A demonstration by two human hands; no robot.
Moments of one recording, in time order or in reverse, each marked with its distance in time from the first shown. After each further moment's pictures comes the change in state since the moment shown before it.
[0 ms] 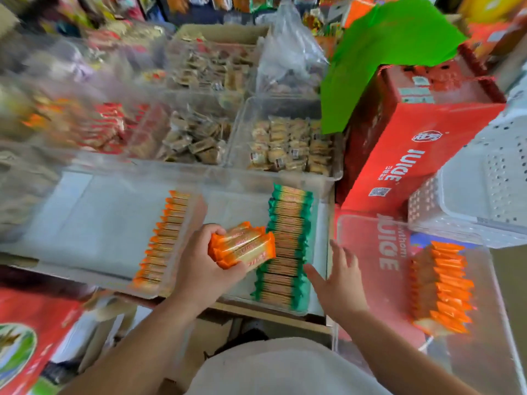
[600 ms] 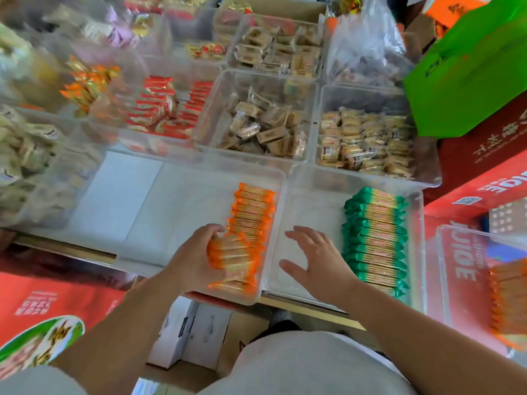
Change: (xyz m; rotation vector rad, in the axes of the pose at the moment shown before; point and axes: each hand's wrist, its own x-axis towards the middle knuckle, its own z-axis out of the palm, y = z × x) left_hand 0.076 -0.189 -0.166 0.271 -0.356 -0.086; right_hand 0.004 -0.208 0.125 -0.322 -0.330 -0.337
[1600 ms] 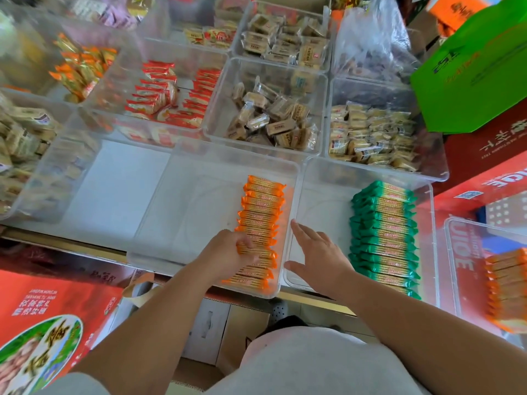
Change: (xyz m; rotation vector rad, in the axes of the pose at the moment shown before) left_hand 0.020 -0.001 0.018 -0.066 -0.180 -0.075; right_hand 0.016 -0.033 0.026 -0.175 -0.101 0.087
